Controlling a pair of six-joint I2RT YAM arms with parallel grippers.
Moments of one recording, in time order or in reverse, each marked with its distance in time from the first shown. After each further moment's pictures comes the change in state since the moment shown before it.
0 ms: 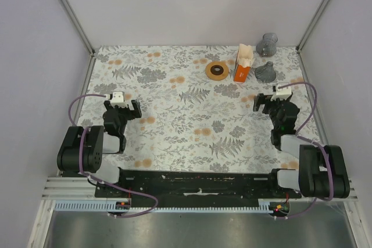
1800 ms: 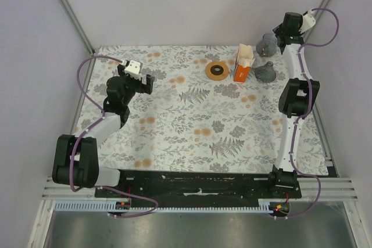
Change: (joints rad) left arm -0.150 -0.148 0.476 -0.549 0.156 0.201; right arm -0.075 1.151 2.162 -1.294 0.459 0.739
